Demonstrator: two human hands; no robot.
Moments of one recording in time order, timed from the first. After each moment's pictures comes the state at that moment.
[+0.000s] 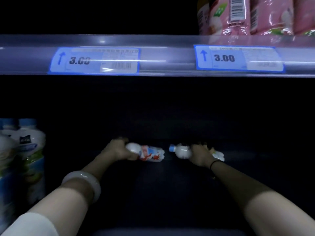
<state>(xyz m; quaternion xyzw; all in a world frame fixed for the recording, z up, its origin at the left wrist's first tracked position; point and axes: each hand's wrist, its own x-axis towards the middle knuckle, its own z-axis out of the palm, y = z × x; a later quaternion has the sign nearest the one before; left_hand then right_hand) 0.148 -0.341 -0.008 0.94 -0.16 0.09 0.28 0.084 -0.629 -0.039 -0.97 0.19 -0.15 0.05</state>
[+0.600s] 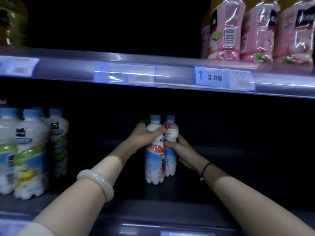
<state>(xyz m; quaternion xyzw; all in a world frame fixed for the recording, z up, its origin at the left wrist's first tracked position) 0.039 -0.369 0.023 0.75 -0.25 0.04 0.61 0.017 -0.533 -0.024 -0.73 -0.07 -0.13 0.67</state>
